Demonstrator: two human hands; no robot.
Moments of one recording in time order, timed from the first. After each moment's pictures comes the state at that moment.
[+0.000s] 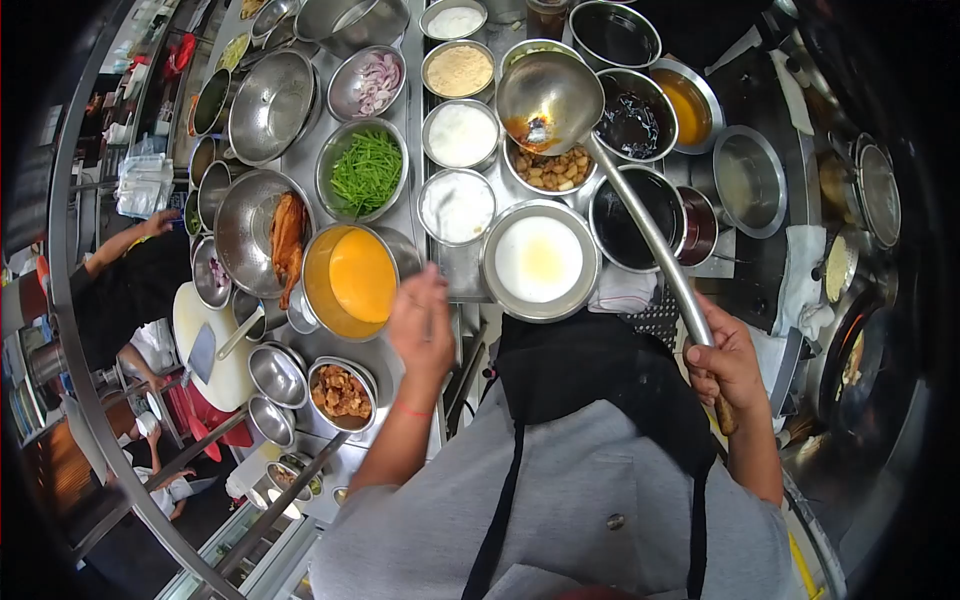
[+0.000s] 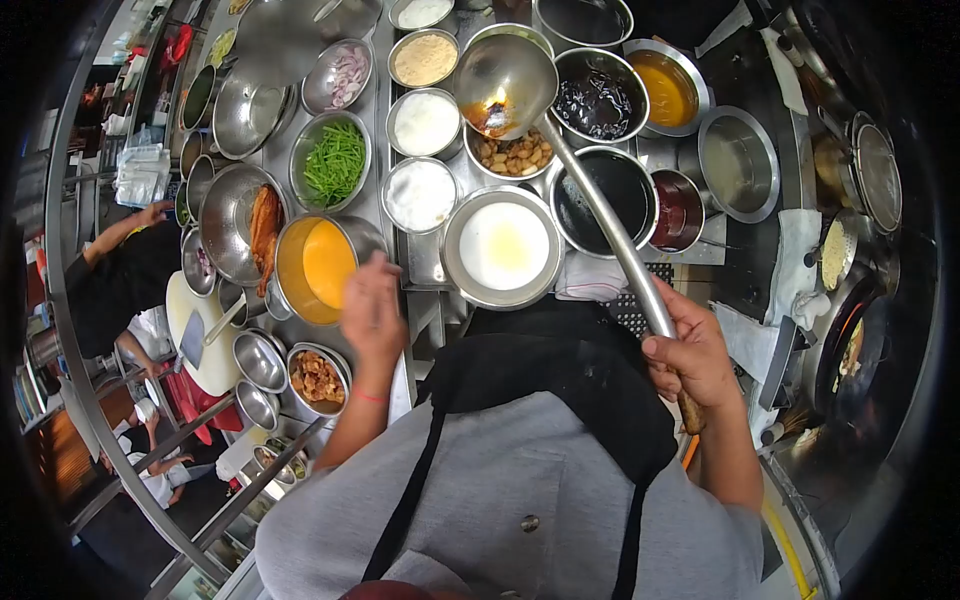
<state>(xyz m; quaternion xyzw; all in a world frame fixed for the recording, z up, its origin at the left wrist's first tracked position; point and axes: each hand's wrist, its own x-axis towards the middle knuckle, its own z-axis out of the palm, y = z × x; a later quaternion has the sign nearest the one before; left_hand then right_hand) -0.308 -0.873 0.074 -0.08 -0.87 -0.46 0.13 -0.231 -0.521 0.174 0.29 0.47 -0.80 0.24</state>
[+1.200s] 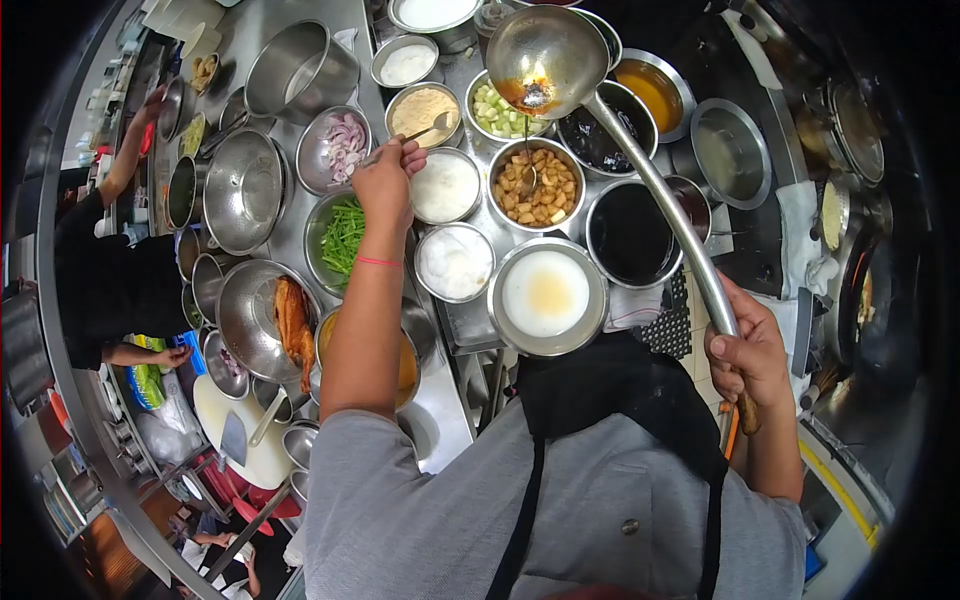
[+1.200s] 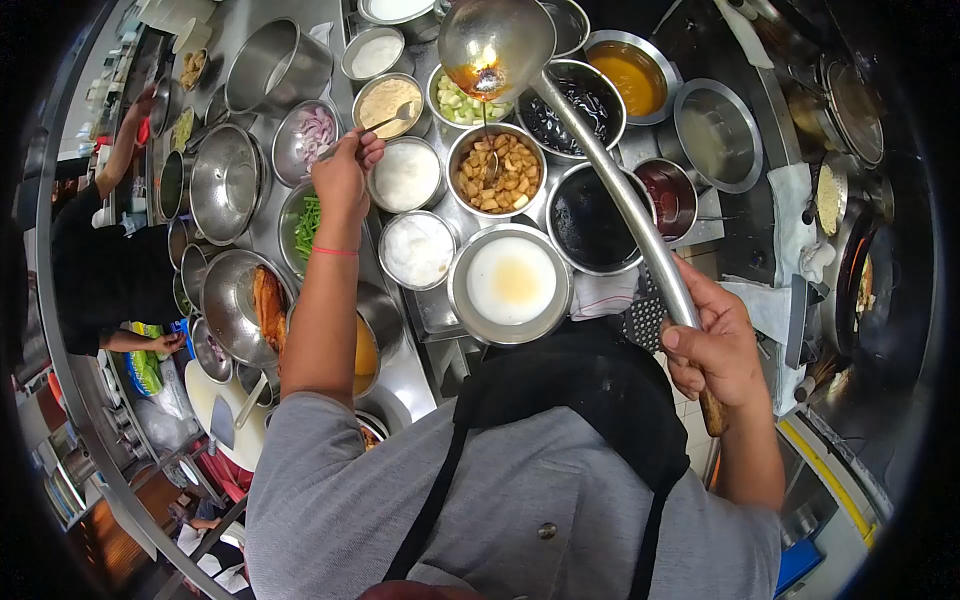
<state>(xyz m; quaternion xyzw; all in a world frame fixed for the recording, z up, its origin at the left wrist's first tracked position) -0.574 -0.830 0.040 0.12 -0.62 -0.77 -0.08 -0.268 -0.547 0.203 0.32 0.47 -0.81 0.13</state>
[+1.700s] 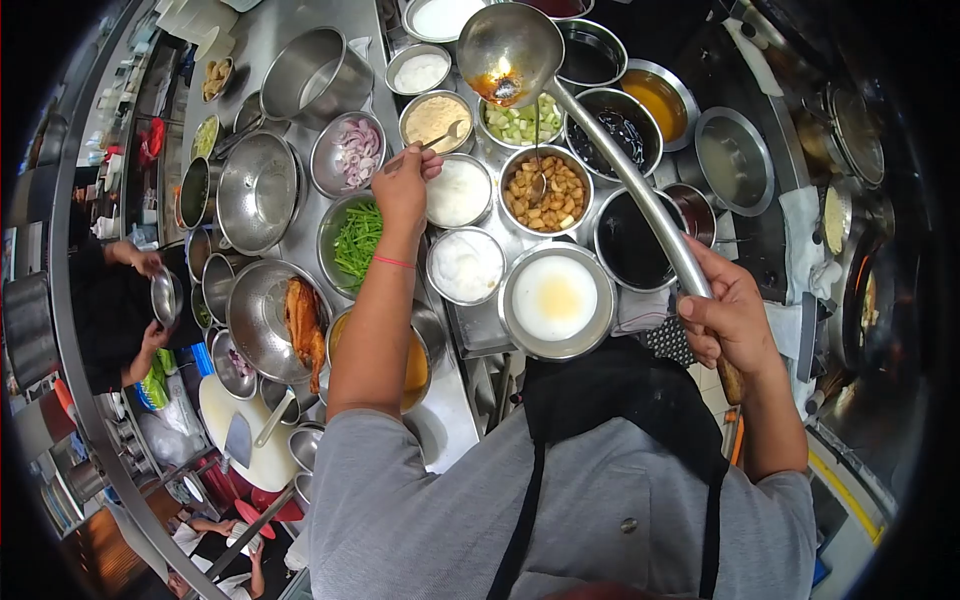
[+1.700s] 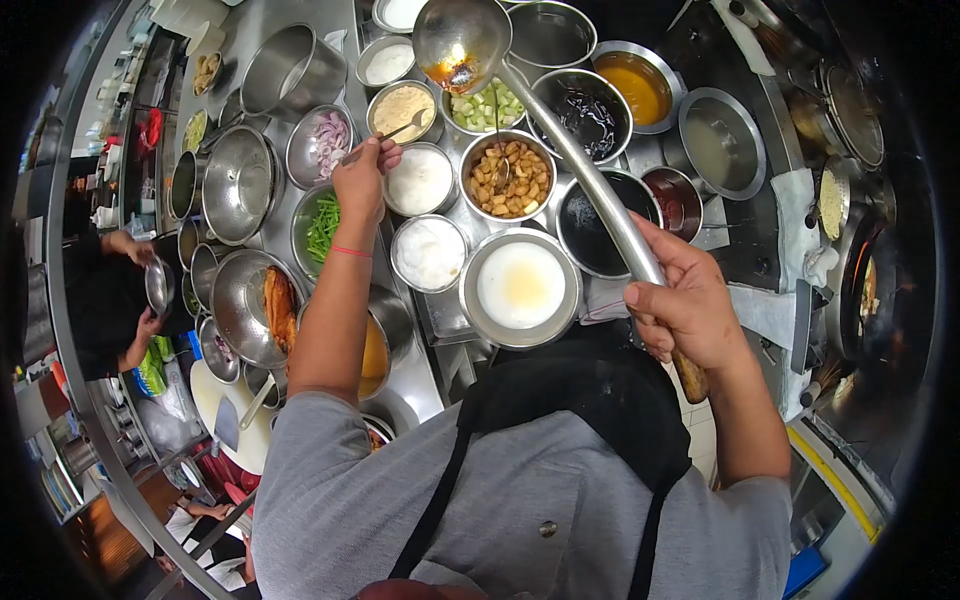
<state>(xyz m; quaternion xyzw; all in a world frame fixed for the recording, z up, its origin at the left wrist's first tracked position) -0.575 -0.836 0.022 0.07 -0.66 -0.75 -0.09 -0.308 -0.565 0.195 0.26 0.51 -0.81 0.14</state>
